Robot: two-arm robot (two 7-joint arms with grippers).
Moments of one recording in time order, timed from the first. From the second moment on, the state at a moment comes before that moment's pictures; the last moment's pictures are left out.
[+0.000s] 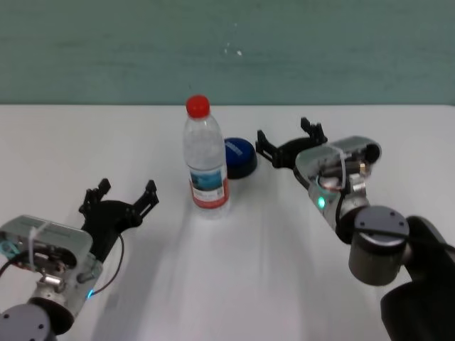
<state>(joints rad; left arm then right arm) 0.07 0.17 0.11 -1.59 -0.04 -0.03 -0.15 0.27 0.02 -0.22 -1.38 0.00 0.09 0.10</state>
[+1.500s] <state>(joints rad) 0.07 0.17 0.11 -1.59 -0.04 -0.03 -0.15 0.41 -0.01 -0.27 -1.18 -0.01 0.05 0.14</state>
